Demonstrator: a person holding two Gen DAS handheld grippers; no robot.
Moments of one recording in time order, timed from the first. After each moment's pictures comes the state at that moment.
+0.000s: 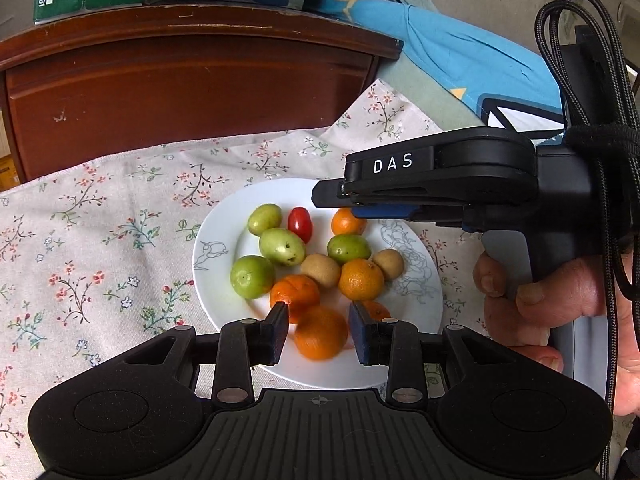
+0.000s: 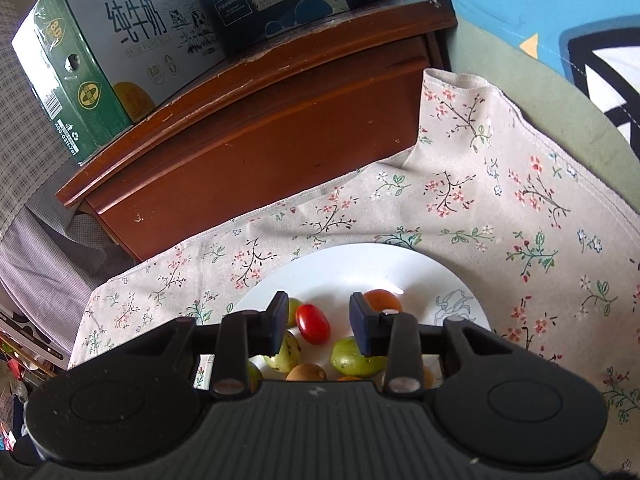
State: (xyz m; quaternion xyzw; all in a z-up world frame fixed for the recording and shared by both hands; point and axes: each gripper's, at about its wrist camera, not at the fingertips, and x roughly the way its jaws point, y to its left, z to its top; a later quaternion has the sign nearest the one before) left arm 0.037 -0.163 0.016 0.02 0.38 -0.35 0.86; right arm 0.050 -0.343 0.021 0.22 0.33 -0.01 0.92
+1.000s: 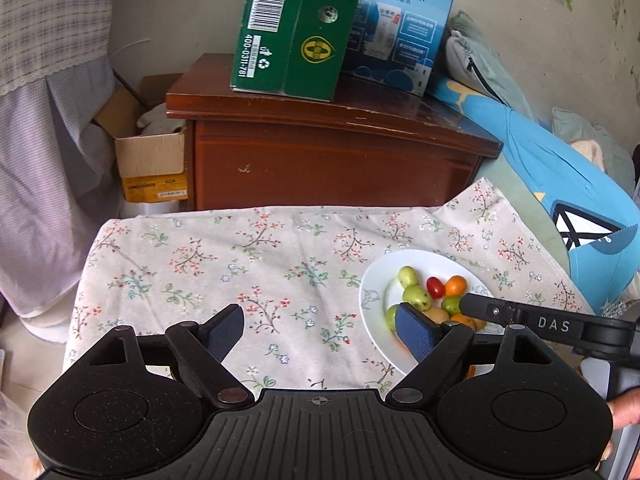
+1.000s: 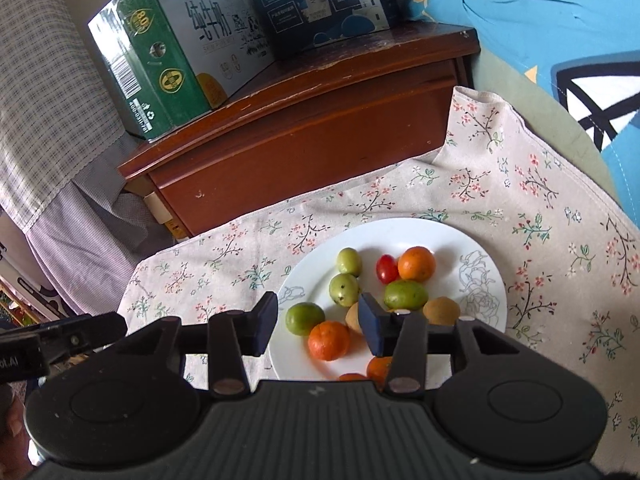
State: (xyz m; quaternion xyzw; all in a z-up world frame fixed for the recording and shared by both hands) left arm 0.023 -0.048 0.090 -0.02 0.35 -0.21 0.91; right arm -0.013 -0.302 0.049 0.19 0.32 0.02 0.93
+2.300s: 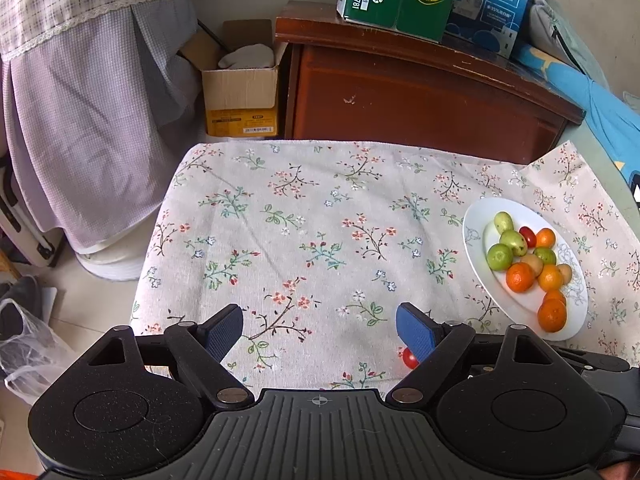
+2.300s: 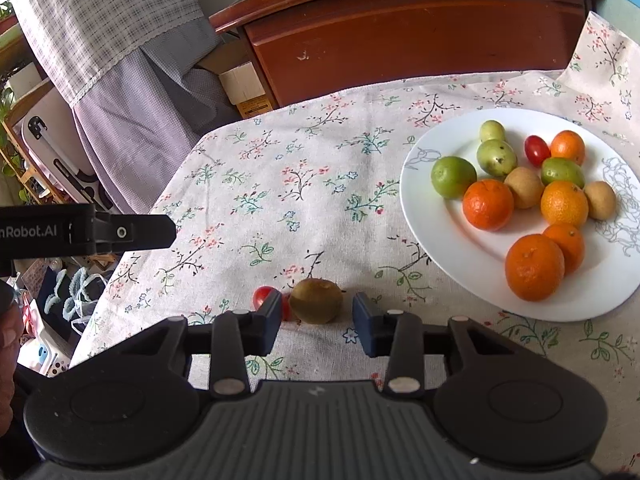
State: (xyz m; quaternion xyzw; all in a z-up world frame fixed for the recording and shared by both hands) left arm 0.017 0.000 0.048 -0.01 0.41 -0.11 0.90; right arm -0.018 -0.201 -0.013 0.13 0.39 0.12 0.90
